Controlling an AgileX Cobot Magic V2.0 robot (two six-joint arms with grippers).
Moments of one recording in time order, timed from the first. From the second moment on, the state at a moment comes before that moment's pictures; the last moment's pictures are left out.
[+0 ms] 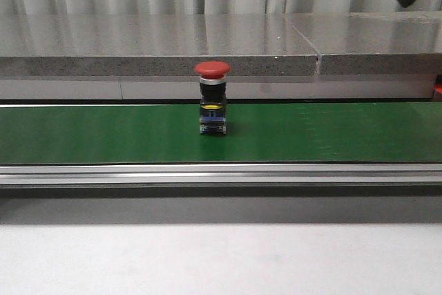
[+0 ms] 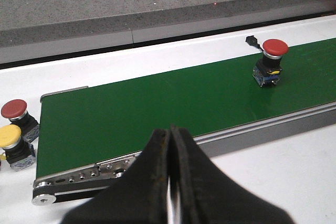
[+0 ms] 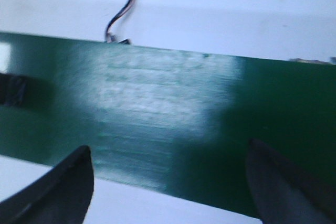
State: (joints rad) left arm -0.19 0.32 -0.70 -0.10 0.87 0.12; right arm 0.07 1.43 -1.29 0.23 0.96 -0.09
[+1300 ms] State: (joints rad) left arm -0.19 0.32 -0.70 -0.10 0.87 0.12; right arm 0.43 1.94 -1.69 0.28 1.08 -0.40
